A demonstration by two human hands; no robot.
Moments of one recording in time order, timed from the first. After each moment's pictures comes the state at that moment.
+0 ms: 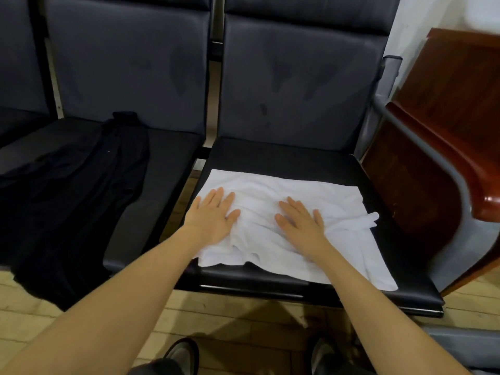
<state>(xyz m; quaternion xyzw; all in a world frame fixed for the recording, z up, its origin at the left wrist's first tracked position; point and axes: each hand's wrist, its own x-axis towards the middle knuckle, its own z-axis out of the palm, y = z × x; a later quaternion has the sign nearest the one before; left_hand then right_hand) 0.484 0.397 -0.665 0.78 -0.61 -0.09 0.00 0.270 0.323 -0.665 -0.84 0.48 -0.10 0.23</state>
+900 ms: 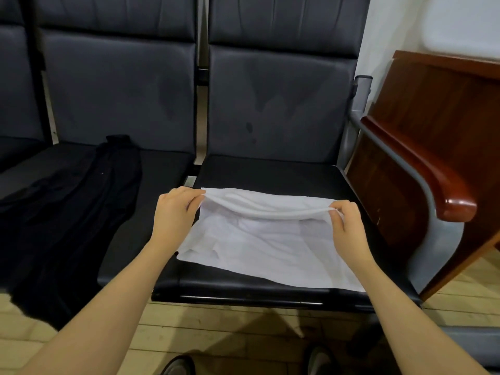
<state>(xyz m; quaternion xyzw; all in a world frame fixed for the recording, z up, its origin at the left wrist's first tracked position) 0.502 0.424 -0.625 0.69 -0.57 0.12 0.42 0.186 0.311 -0.626 -0.74 0.49 -0.41 0.21</state>
